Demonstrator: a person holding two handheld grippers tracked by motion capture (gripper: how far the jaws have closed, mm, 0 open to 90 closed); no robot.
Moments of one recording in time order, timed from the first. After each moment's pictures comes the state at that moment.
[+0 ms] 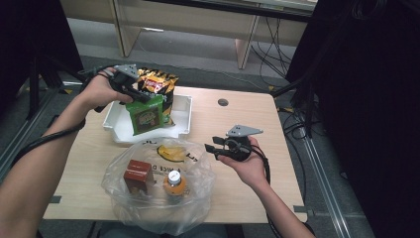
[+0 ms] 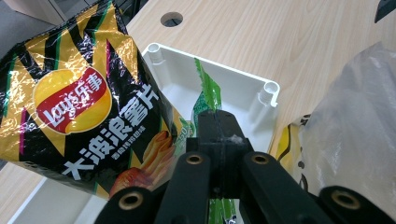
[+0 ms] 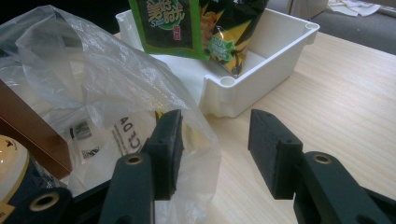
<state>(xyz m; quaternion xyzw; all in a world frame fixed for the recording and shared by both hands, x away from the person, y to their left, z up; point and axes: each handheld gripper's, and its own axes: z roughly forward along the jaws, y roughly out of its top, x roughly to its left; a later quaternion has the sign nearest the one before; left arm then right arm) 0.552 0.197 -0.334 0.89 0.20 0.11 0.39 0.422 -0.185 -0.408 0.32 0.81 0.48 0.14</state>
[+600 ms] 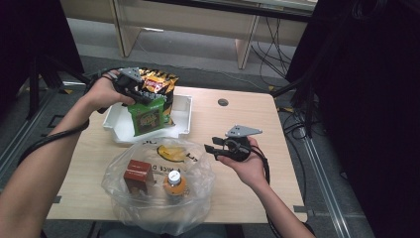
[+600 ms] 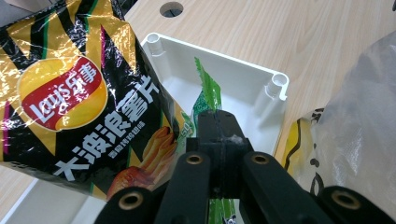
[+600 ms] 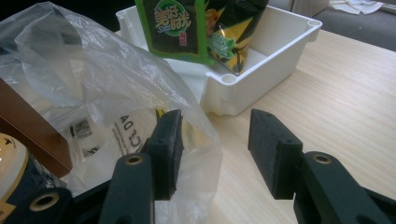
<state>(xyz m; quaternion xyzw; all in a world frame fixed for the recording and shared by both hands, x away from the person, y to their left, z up) 0.561 0.193 -0.348 0.90 0.20 0.11 0.38 0.422 -0.185 -0.409 0.32 0.81 0.47 0.13</state>
